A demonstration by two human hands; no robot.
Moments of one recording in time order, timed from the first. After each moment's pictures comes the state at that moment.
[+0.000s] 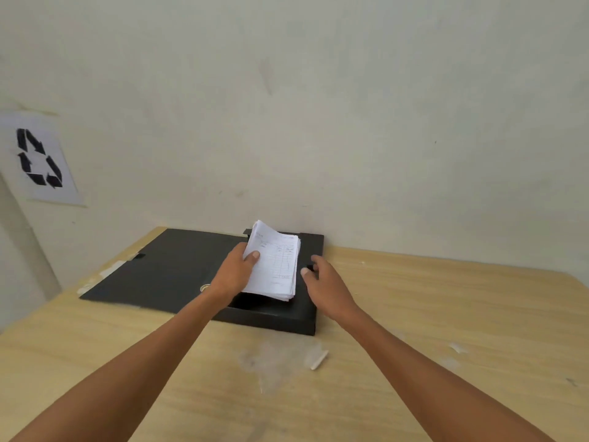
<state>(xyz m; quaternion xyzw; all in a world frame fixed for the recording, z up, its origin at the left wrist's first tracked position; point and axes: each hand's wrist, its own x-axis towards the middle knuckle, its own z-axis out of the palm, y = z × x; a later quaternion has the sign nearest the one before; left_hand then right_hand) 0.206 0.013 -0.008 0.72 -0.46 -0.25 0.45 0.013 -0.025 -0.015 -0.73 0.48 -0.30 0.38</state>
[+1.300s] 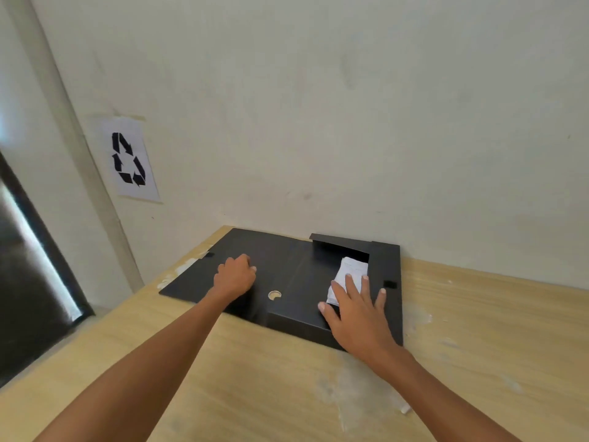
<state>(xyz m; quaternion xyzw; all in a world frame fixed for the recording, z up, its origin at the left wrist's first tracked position) 0.368 0.020 -0.043 0.89 -0.40 -0.09 0.19 0.093 -0.010 -0.048 -0.88 0.46 -0.08 0.07</state>
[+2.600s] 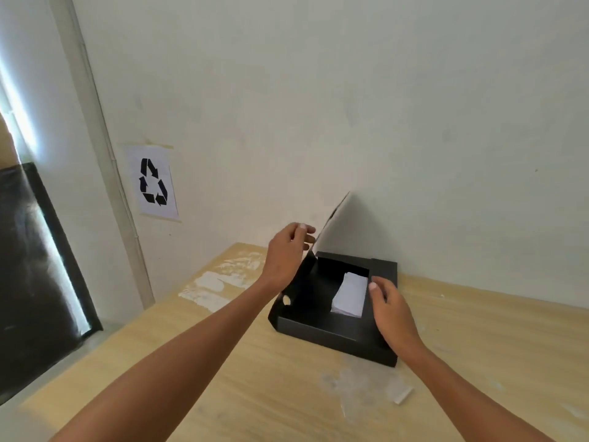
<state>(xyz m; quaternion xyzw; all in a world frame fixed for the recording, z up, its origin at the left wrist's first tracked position) 0.248 0.057 0.068 0.63 -0.48 -0.13 0.60 0.051 0.003 -0.008 -0.70 0.46 -0.40 0.38</state>
